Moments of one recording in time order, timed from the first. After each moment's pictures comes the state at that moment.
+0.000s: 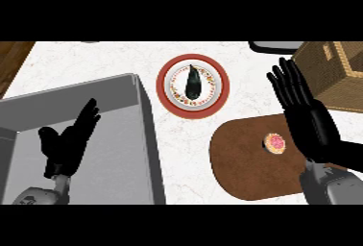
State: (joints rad) left arm -0.08 0.36 -0.22 -1.52 0.23 0.23 0.17; right arm -0.22 -0.22 0.11 -1.72 -0.24 0.00 -0.05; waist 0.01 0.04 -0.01
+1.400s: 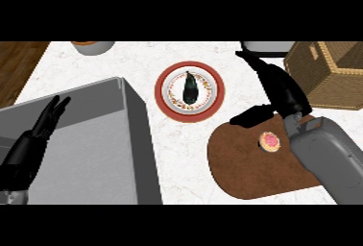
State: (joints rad) left arm 0.03 0.49 -0.11 -1.66 0.06 0.13 -0.03; right arm -0.62 -0.47 0.43 -1.47 0.27 -0.06 0.50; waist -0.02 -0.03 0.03
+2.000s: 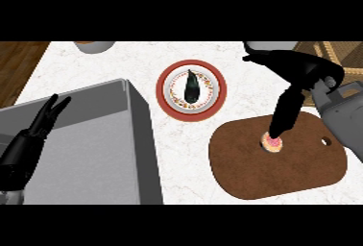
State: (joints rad) left arm 0.03 0.51 -0.10 -1.68 0.06 0.11 -0.02; right arm -0.85 -0.63 0.46 -1.46 -0.03 0.57 0.85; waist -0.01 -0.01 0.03
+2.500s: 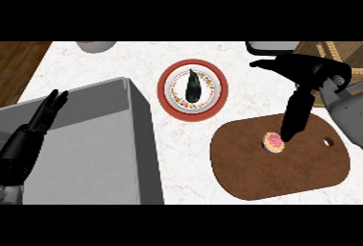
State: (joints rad) left arm 0.00 0.52 -0.10 -1.68 0.07 0.10 0.01; right arm -0.84 -0.67 0.46 -1.43 -0.10 0.65 0.86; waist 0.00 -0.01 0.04
